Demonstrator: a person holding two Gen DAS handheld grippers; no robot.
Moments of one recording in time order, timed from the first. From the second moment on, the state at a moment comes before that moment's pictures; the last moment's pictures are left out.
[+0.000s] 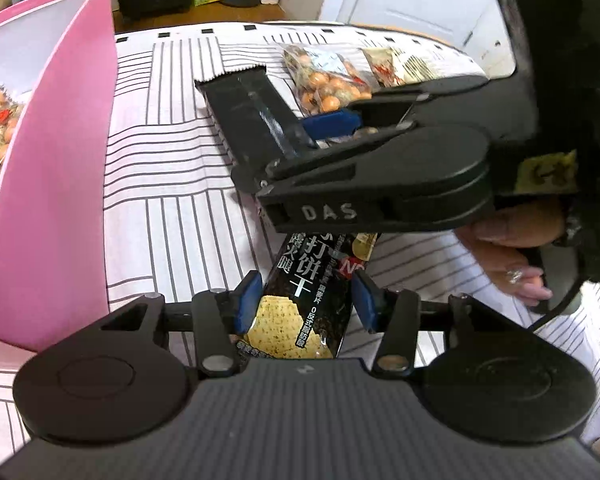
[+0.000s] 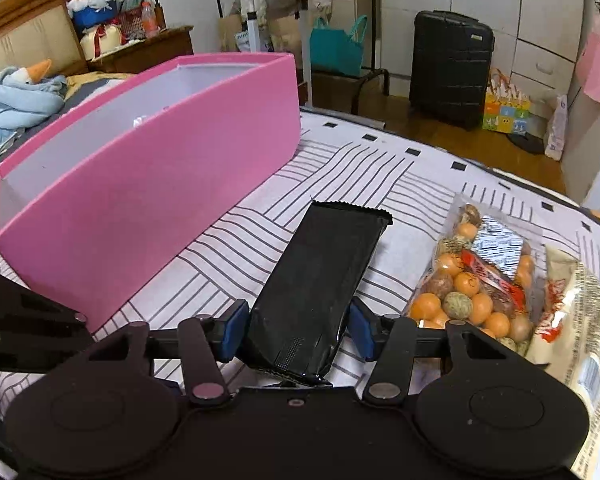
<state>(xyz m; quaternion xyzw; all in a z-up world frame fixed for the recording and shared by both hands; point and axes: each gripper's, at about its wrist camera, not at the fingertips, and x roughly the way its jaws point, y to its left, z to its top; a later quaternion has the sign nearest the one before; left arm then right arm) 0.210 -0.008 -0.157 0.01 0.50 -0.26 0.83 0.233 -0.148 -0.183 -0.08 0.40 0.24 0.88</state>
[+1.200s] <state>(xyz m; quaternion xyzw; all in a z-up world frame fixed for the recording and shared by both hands) 0.149 0.017 -0.113 0.11 0.52 -0.23 0.82 0.121 -0.168 -0.109 -0.04 0.44 0.24 0.86</state>
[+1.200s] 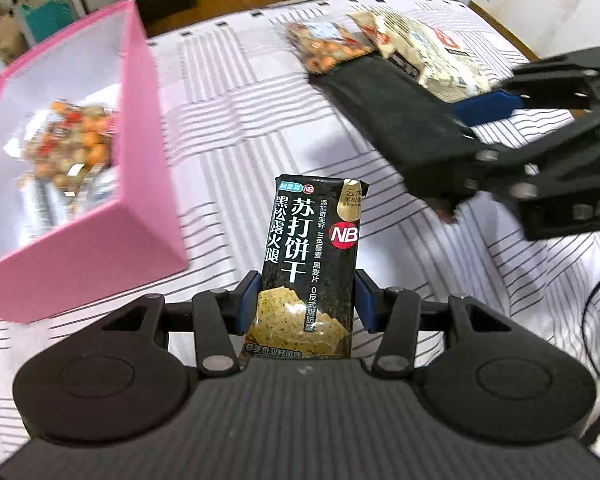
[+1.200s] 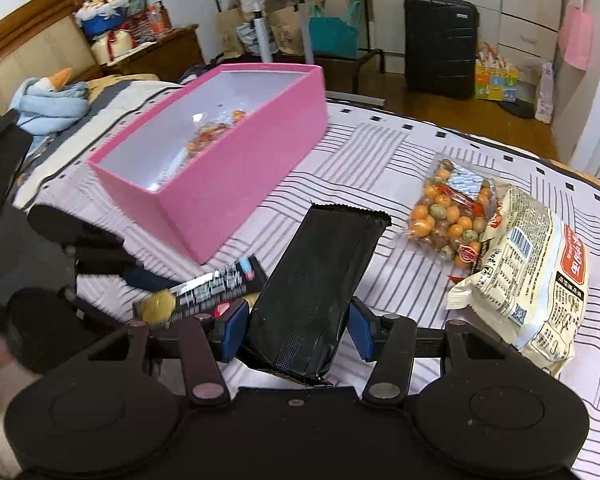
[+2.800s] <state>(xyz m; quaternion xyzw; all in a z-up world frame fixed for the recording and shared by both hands) 0.116 0.055 -0.128 0.04 0.56 -0.23 0.80 0.041 -0.155 -0.211 -0.04 0.67 0.30 0.68</state>
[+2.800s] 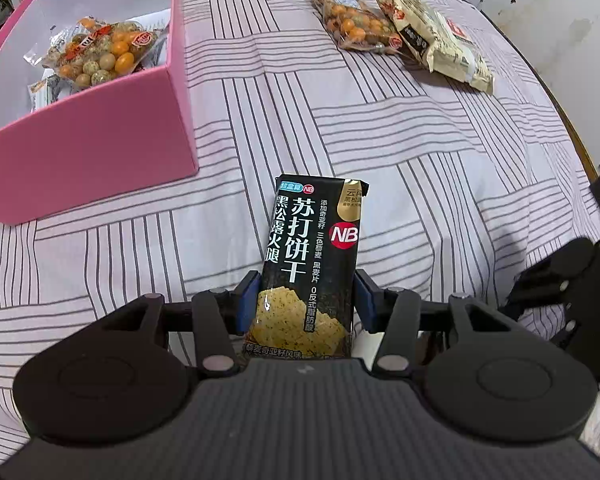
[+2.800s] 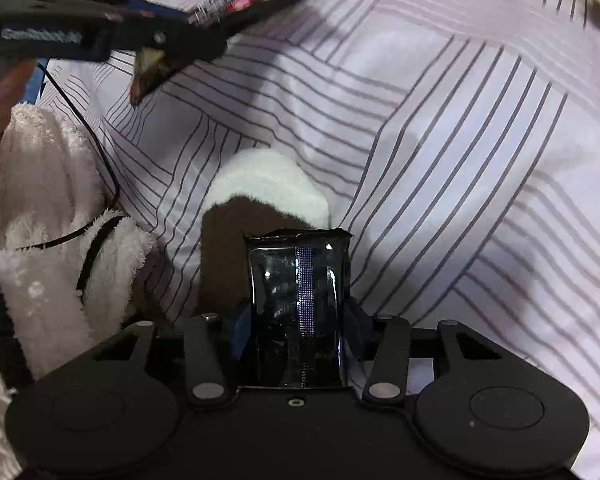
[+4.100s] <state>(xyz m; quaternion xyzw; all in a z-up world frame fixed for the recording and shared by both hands) 0.157 0.172 -0.015 -0.08 0.41 -0.06 0.91 0.173 -0.035 -0.054 -0.05 0.39 0.37 0.84</state>
